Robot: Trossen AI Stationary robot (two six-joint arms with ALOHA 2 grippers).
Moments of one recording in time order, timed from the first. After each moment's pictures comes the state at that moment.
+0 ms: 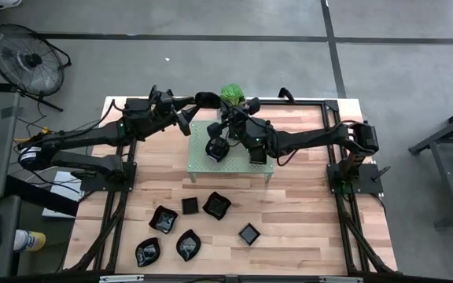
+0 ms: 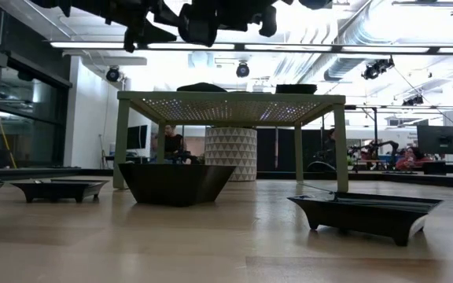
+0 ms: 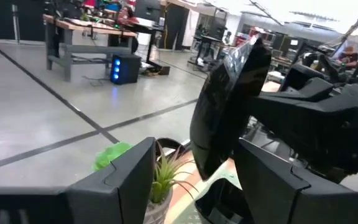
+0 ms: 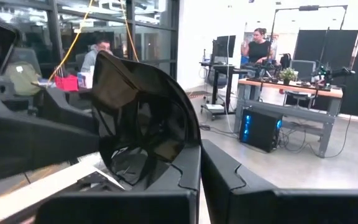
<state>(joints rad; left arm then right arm) 0.31 0.97 0.75 0.24 -0.29 -0.24 -0.04 1.79 1.34 0.58 0.91 -0.10</state>
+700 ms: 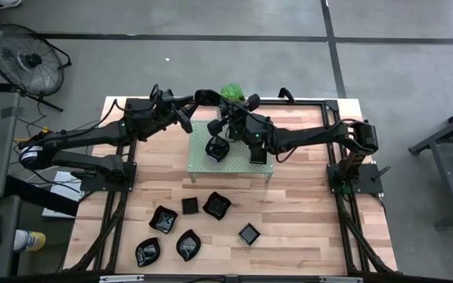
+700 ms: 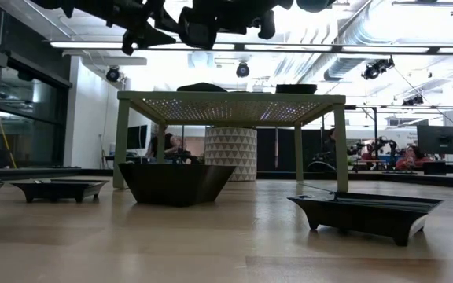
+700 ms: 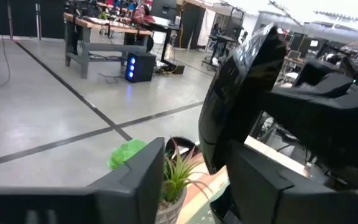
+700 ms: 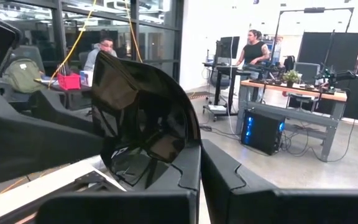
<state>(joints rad) 0.31 0.99 0.75 0.23 -0.36 -0.26 -0.07 1.79 1.34 0.58 0.86 -0.11</state>
